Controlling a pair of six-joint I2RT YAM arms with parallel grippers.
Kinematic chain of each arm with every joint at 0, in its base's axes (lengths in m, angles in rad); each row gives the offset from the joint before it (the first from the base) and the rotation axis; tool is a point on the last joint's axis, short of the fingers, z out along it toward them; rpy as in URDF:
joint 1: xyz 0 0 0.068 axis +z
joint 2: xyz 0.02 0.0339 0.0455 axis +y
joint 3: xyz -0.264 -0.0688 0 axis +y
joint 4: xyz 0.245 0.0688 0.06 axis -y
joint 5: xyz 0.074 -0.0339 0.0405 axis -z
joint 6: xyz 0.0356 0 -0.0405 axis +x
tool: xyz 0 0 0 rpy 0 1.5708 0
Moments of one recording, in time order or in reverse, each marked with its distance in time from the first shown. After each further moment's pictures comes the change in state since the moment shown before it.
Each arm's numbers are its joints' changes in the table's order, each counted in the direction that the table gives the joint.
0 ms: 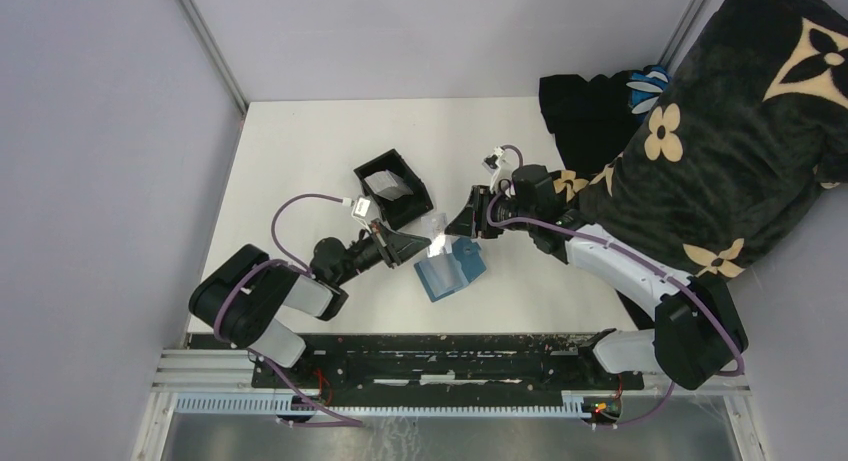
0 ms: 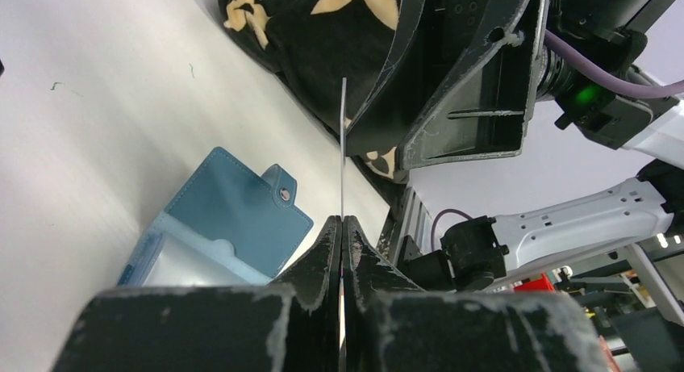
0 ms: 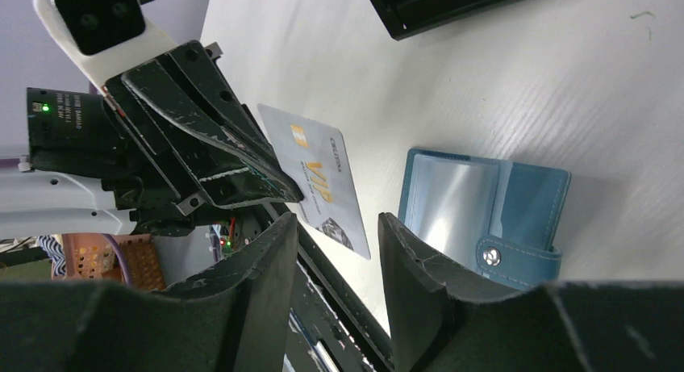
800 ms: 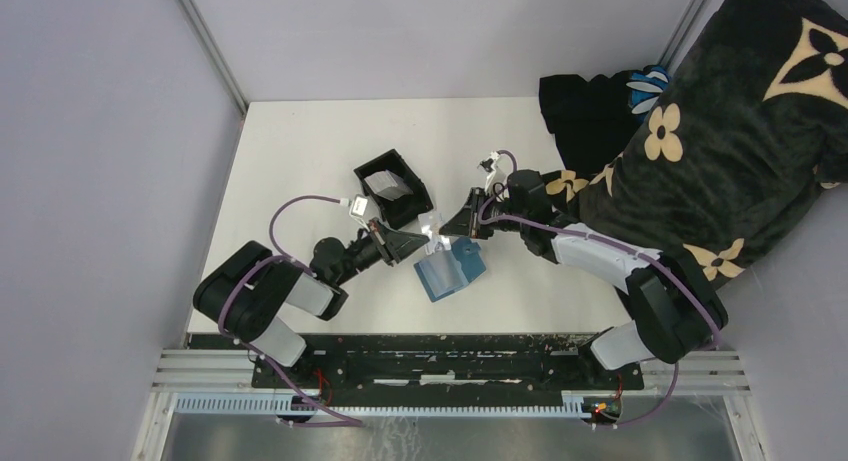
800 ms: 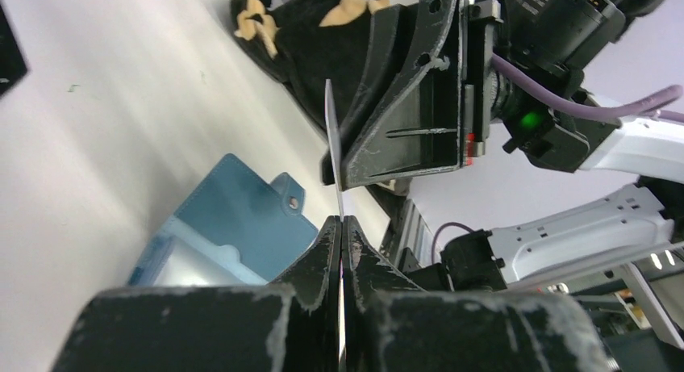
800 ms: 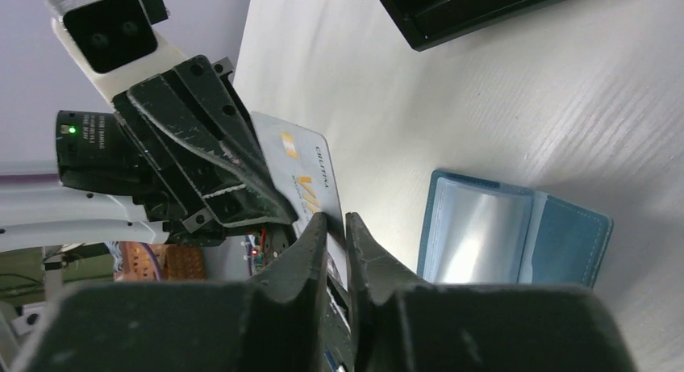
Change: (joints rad) left arm 0.003 0.039 0.000 0.050 -0.008 -0.045; right arm -0.002 0.129 0.068 0.275 -0.092 0.130
